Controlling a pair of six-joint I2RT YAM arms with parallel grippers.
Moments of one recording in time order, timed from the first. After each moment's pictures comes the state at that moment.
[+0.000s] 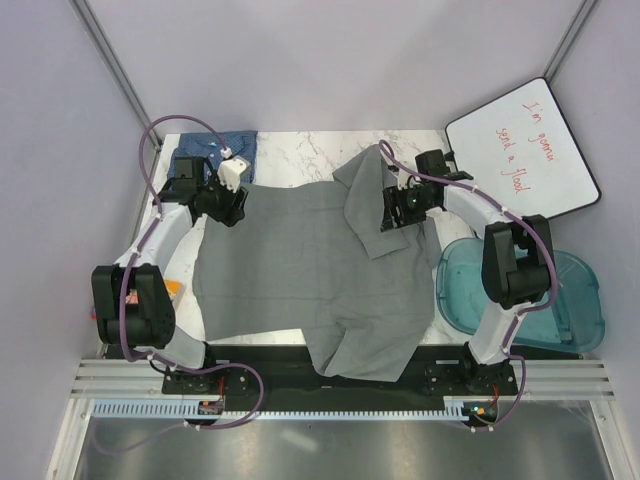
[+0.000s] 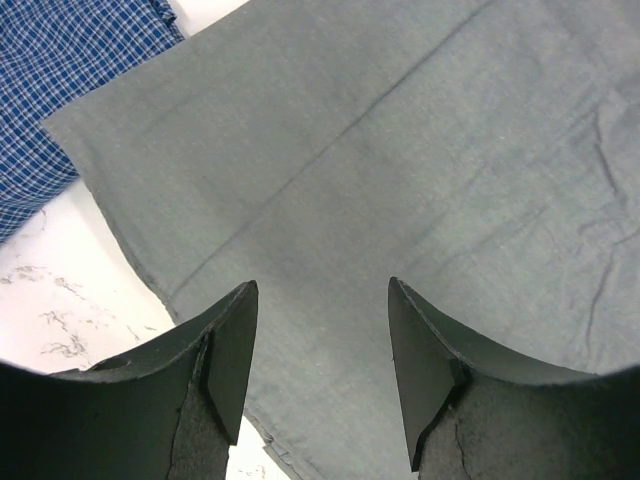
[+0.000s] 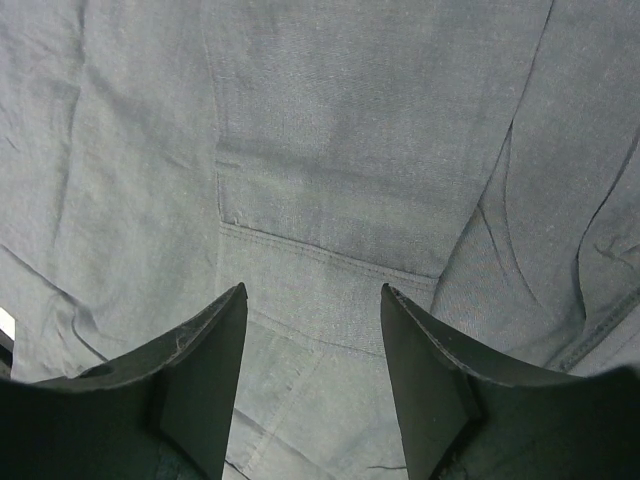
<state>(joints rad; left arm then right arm) 0.00 1.54 1.15 -0.45 0.37 0.54 0.21 1.84 1.35 -0.59 -0.45 -0.07</state>
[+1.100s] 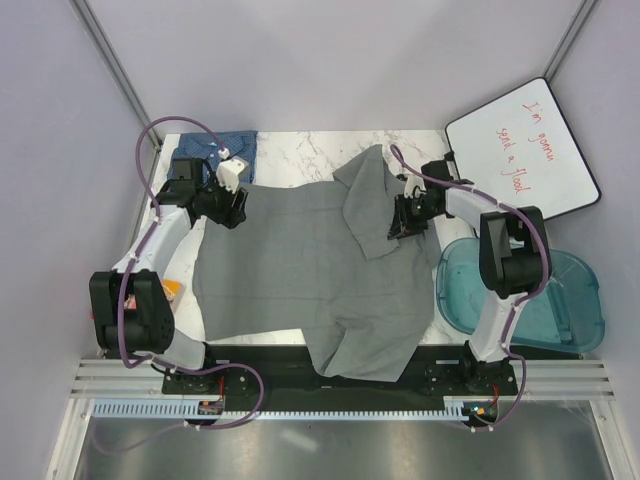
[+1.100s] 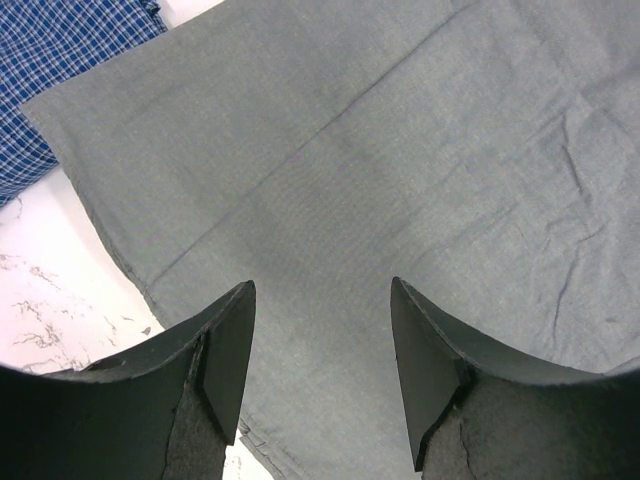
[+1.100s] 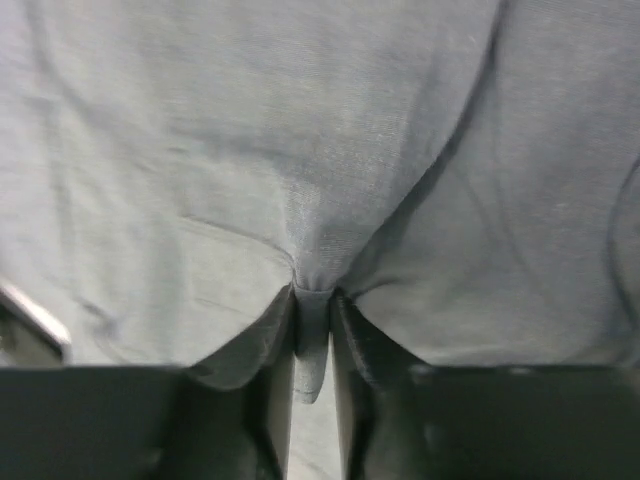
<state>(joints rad) 0.00 1.50 1.14 -0.48 0.40 0.49 0.16 1.93 1.29 -0.54 -0.50 0.05</state>
